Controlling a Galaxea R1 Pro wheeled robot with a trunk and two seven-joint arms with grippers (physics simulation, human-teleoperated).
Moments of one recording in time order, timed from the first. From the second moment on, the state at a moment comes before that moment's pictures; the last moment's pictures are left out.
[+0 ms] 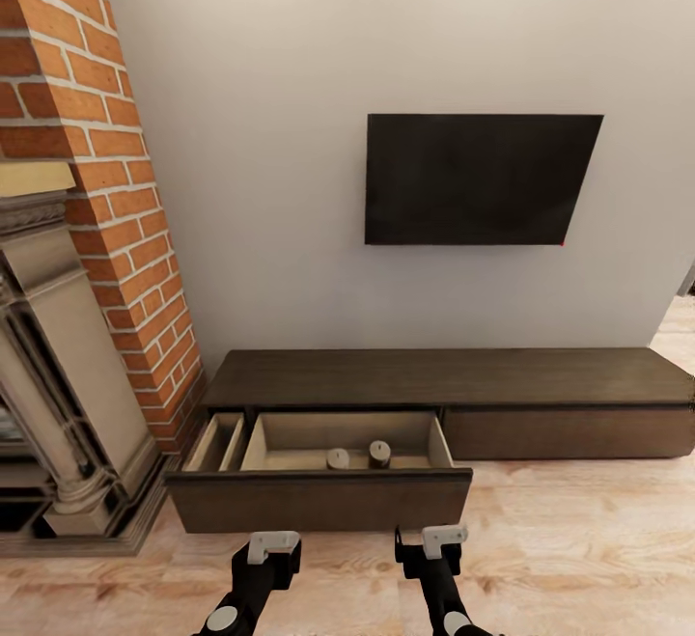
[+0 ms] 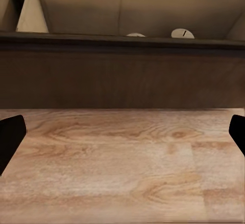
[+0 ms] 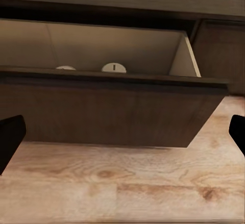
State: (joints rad) left arm -0.37 0.10 -0.88 -0.71 0.77 -0.18 0.35; right arm -0.53 0.13 0.72 -0.09 -0.50 -0.57 -0.27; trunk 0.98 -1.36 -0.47
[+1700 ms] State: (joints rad) left arm -0.37 0.09 -0.72 -0.59 0.78 -0.24 0.35; right arm -0.53 0.13 0.71 -0.09 -0.51 -0.57 -0.19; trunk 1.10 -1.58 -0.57
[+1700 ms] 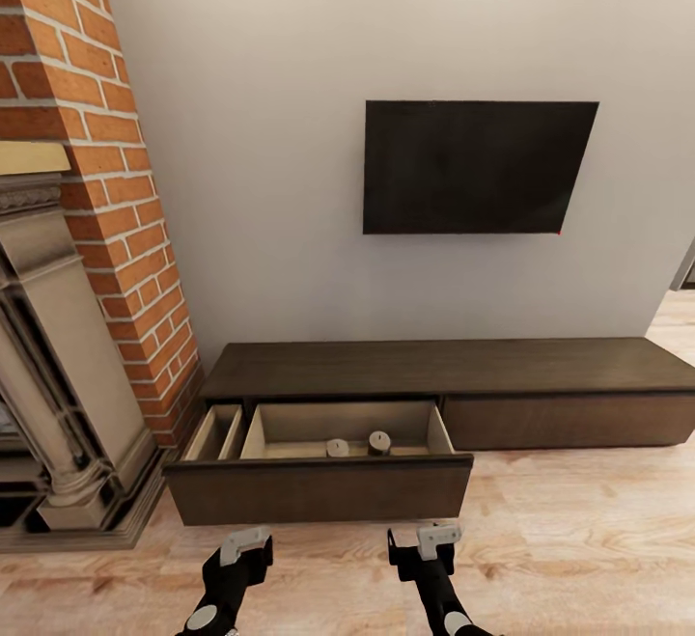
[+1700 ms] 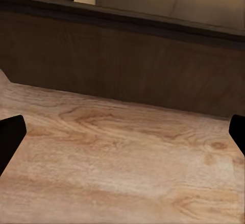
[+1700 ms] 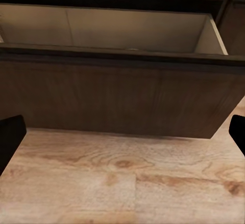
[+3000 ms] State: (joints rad) left arm -0.35 0.06 -0.73 -0.59 0.67 -0.37 0.37; right arm -0.53 0.12 0.71 -0.10 -0.55 -0.57 -0.06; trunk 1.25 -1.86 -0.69
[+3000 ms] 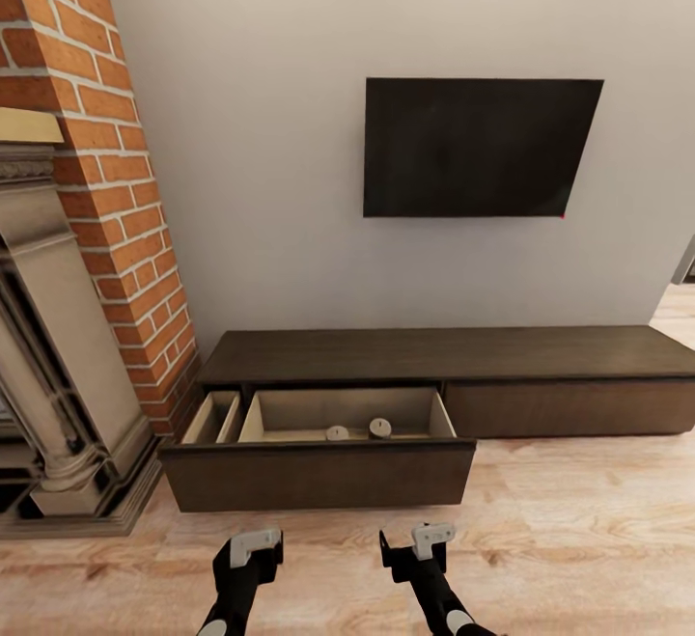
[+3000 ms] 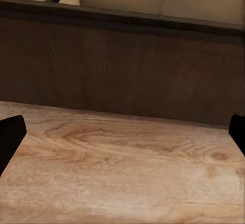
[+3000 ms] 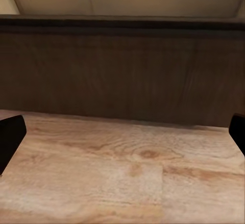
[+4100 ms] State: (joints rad) left arm -0.34 0.06 -0.81 -0.59 0.65 -0.37 0.37; right arm -0.53 0.13 0.71 -0.09 -0.84 -0.55 0.02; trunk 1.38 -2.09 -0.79
